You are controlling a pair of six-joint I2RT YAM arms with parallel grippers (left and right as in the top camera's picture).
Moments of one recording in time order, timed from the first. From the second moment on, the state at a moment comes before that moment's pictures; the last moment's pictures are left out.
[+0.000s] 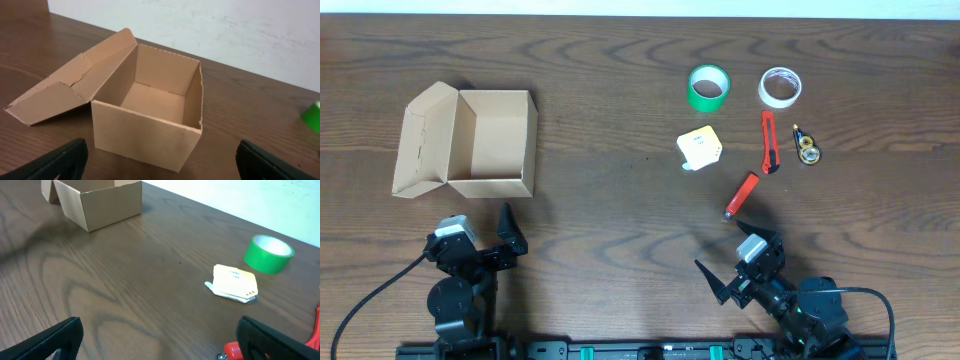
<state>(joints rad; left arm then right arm) 0.15 0.01 0.09 -0.28 0.04 -0.23 0.47 0.01 0.12 -0.40 -0.24 -0.13</state>
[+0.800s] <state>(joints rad) 0.15 0.01 0.09 -0.28 0.10 -0.25 0.47 0.01 0.12 -0.40 -0.24 -0.13</state>
